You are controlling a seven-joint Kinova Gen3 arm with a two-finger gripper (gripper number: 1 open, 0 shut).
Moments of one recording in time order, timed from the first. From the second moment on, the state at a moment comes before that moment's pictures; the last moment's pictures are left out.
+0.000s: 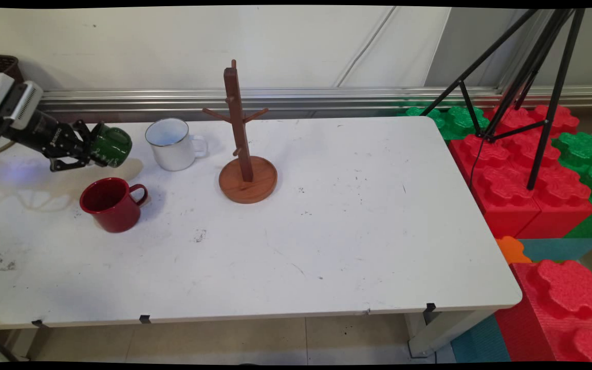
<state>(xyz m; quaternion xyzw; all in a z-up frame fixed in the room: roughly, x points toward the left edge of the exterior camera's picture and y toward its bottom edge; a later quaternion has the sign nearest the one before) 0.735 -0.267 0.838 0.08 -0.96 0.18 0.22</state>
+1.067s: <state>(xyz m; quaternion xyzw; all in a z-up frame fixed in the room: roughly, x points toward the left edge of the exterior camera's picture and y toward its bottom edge) 0.731 -0.287 0.799 0.05 -0.97 0.17 0.17</state>
